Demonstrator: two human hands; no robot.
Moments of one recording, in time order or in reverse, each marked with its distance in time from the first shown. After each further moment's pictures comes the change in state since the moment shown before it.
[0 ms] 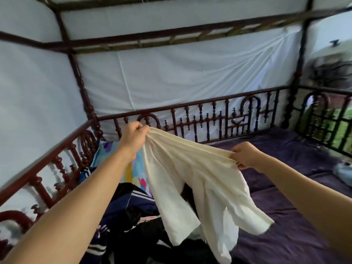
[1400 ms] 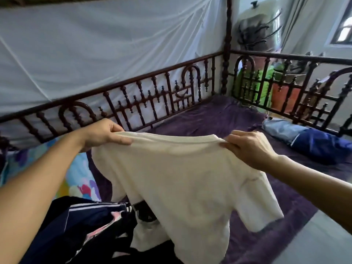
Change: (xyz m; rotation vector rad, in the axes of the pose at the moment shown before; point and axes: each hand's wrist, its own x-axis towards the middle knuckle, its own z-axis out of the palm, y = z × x) left_hand 0.075 -0.013 0.140 0.295 -1.069 0.031; right_hand -0.019 0.148 -0.072 -0.610 0.542 -0.570
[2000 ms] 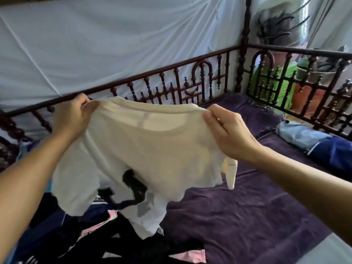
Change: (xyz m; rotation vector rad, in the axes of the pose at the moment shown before) left_hand 0.037 0.003 -0.010 0.584 1.002 0.147; right_hand 0.072 -0.006 -0.028 0.671 0.024 0.200
